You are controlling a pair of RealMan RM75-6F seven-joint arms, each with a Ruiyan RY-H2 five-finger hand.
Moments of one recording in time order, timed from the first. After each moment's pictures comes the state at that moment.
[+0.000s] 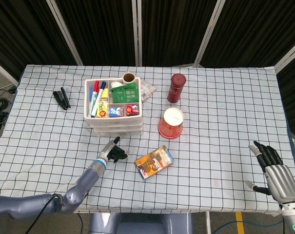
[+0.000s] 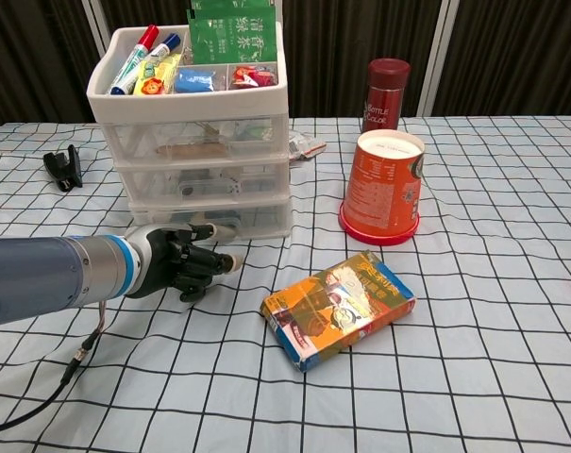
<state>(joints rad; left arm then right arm) -0.76 -1.73 -0.35 -1.53 0.40 0.73 -0.14 0.09 -1.03 -0.01 -1.64 -1.65 1.49 0.18</state>
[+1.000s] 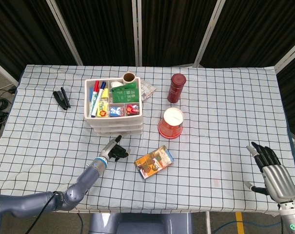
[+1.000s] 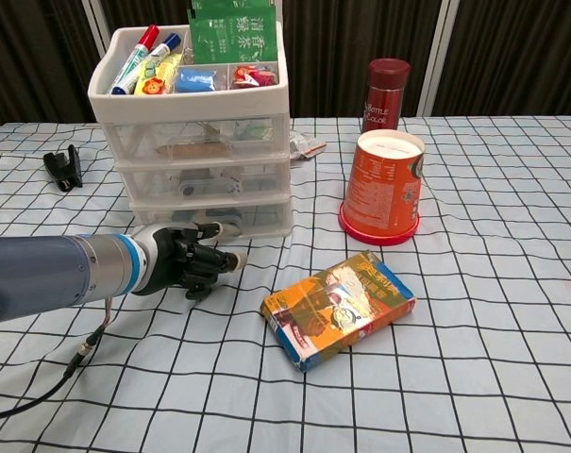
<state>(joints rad) -0.78 -1.74 -0.35 -1.47 0.44 0.66 -0.18 0.10 -1.04 -0.01 -1.64 -1.64 1.47 0.15</state>
